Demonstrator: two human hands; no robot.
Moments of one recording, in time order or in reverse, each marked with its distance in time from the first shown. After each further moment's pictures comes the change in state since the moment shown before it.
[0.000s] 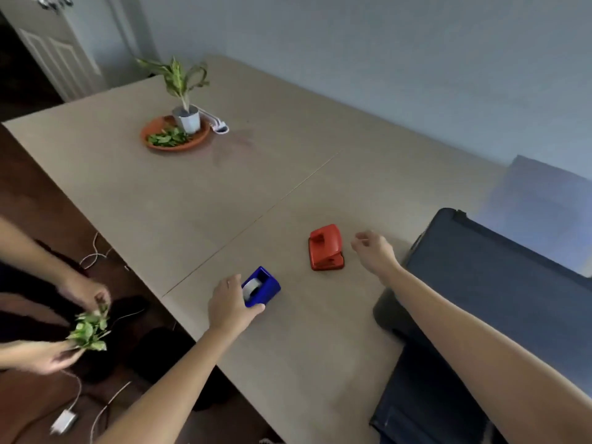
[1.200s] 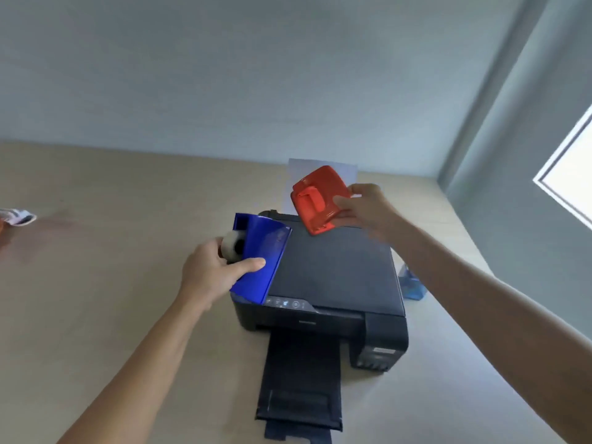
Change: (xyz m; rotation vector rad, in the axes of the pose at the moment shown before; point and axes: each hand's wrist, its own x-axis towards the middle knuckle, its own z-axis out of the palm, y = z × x) left_hand -0.120 0.260 -0.024 -0.440 -0.249 0.567; right_hand -0.144 0.053 -0.279 0.581 0.300 -0.114
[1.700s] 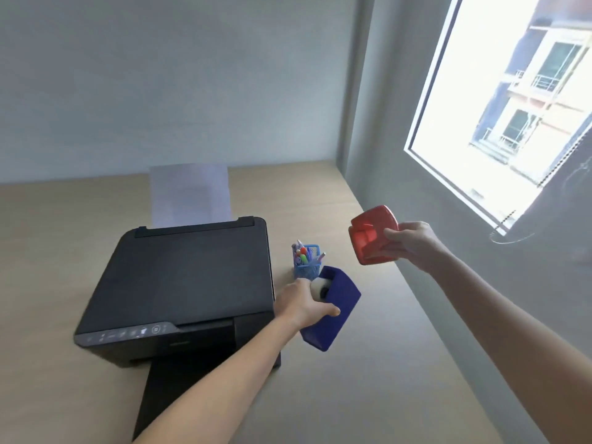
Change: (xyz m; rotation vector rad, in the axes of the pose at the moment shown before) left_hand -0.086 0.100 0.362 0.472 -0.599 0.102; right_hand -0.131 0.116 -0.339 0.113 0.517 0.268
